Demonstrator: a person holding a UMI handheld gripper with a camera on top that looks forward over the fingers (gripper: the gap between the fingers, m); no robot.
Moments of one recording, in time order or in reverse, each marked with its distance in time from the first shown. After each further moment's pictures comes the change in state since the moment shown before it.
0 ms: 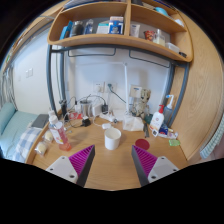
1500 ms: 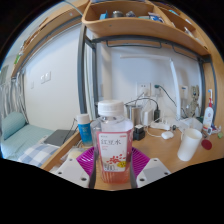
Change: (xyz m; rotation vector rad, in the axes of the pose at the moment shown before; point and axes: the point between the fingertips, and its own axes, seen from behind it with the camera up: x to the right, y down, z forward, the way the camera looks) arm -0.256 0.012 0.188 0.291 -0.193 0.056
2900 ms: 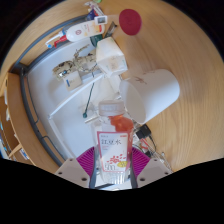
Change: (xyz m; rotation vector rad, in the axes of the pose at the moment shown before) arm 0.161 -0.101 0.013 0.024 -0.178 1.954
